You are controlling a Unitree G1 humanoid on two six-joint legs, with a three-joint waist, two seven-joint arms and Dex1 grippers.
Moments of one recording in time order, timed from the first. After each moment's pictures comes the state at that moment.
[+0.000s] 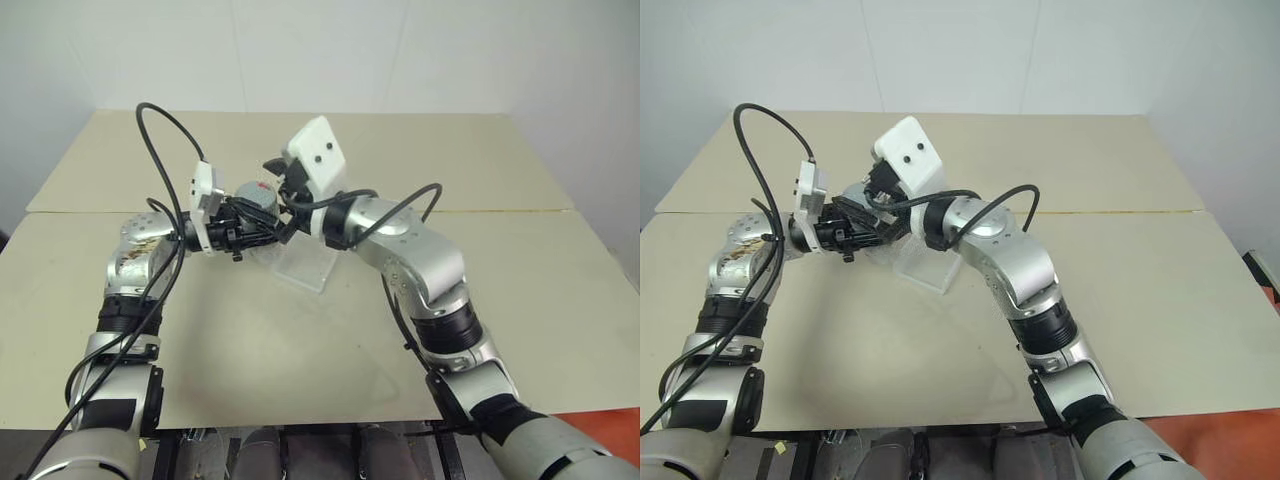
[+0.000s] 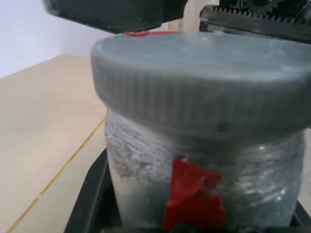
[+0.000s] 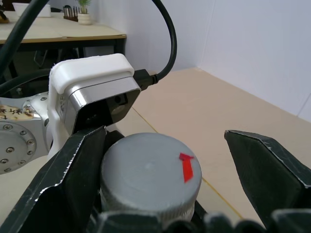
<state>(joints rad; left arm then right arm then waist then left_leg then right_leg) -0.77 0.54 0.04 0.44 -0.44 0.20 -1.37 -0.91 -0.08 0.26 -0.14 0.27 0.70 0.43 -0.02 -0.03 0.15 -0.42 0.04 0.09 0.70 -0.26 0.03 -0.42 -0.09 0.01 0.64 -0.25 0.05</state>
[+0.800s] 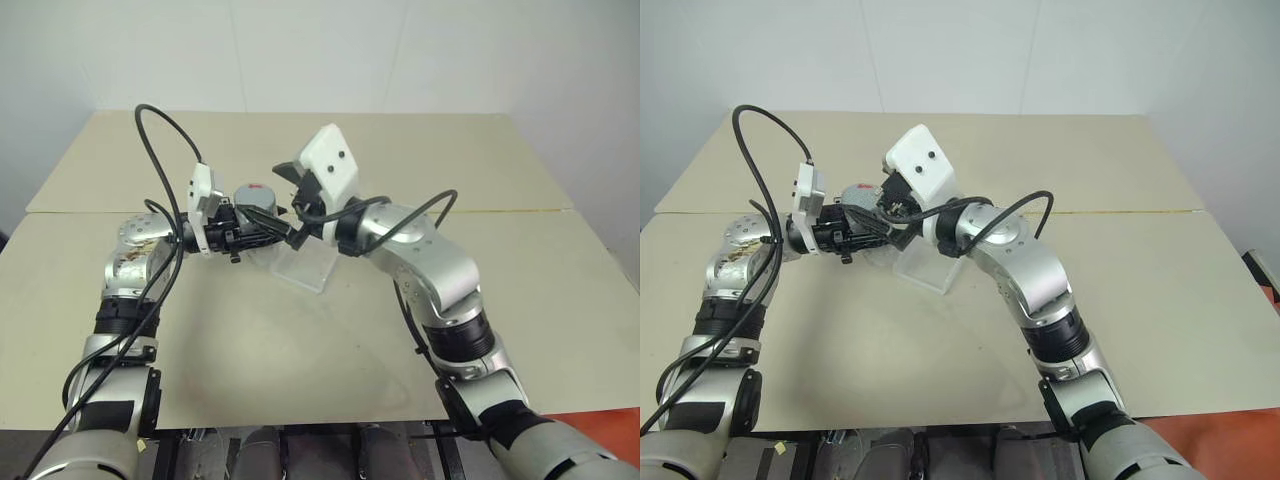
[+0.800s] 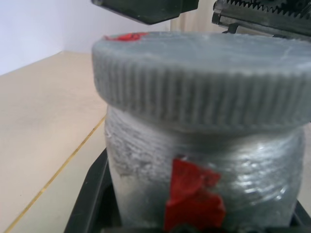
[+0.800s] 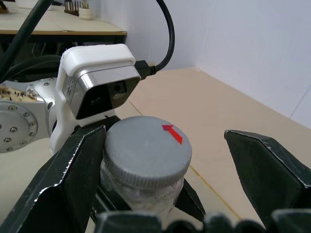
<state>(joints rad) -0.76 0.55 0.04 0.43 -0.43 0.20 -1.36 -0.85 -0.14 0.26 -0.24 0.27 0.71 0.47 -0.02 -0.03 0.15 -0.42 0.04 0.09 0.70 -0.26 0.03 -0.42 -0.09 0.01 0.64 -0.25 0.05</state>
